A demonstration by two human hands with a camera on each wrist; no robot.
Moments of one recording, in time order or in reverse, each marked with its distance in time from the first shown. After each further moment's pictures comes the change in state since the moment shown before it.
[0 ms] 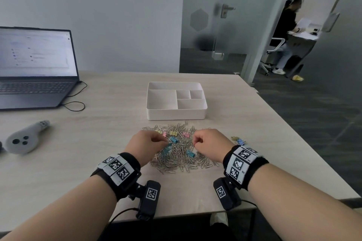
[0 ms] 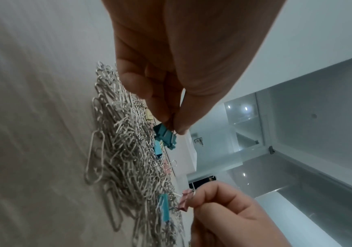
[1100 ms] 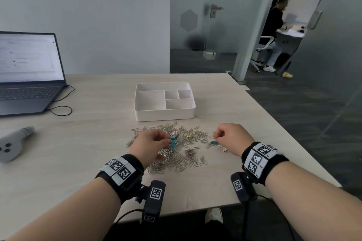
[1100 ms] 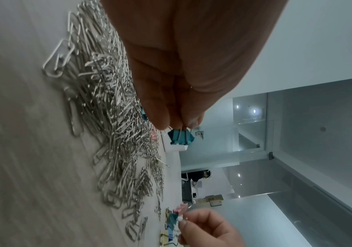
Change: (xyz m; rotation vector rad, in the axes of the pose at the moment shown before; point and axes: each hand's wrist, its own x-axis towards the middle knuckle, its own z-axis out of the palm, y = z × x) left_hand -0.001 0.023 0.038 -0.395 -0.051 -0.058; right_hand -0.021 0.085 -0.034 -0.006 0.209 0.241
